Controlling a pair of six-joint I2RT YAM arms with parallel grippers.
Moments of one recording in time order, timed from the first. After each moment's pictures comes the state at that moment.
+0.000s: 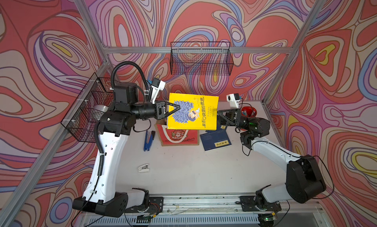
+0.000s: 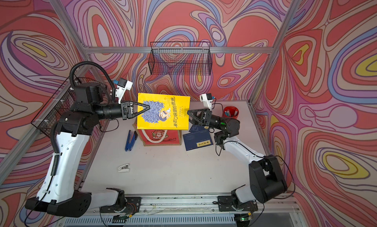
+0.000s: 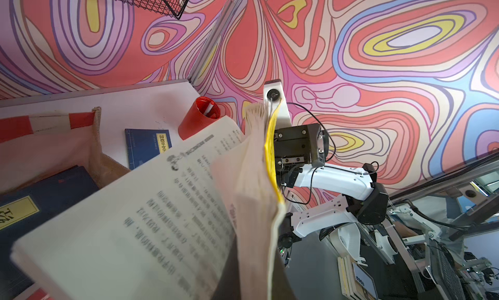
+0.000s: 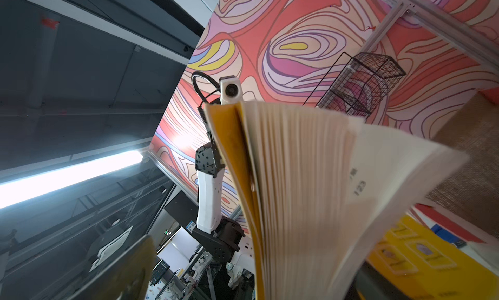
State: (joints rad) left arm -0.17 1.30 1.80 -0.93 0.97 -0.31; right arm 0.35 1.44 0.92 1.36 -1.02 1.67
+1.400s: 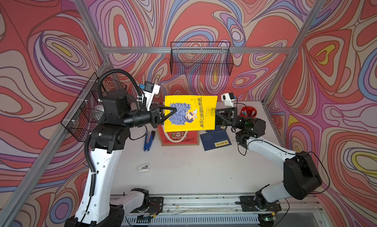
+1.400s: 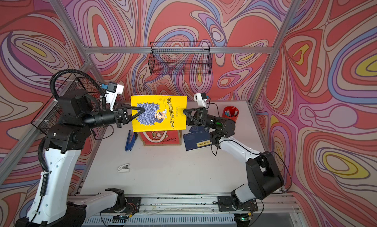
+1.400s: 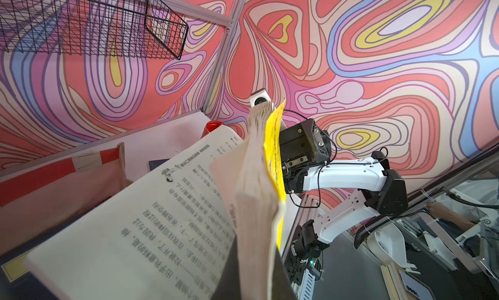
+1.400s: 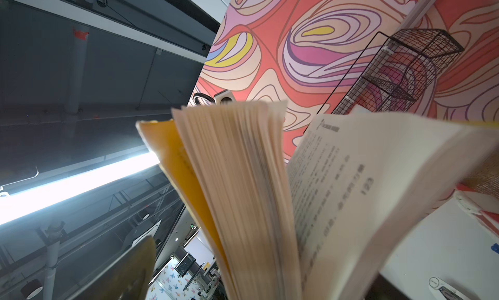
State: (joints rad) left arm -0.17 1.16 1.69 -0.82 0.93 -0.24; right arm 0.44 1.49 0.97 1.42 -0.97 1.76
